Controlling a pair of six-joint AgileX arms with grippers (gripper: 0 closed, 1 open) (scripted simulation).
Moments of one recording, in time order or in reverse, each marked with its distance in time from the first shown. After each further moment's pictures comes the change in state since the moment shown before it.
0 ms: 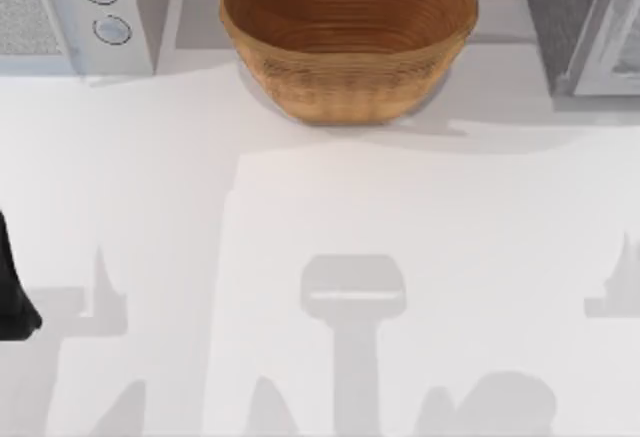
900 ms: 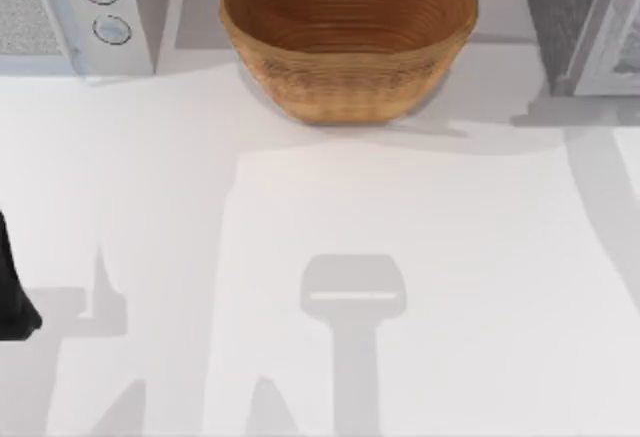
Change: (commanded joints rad) left arm 0.000 0.000 0.000 0.000 0.000 0.000; right arm 0.141 0.964 1.261 -0.312 0.137 0.012
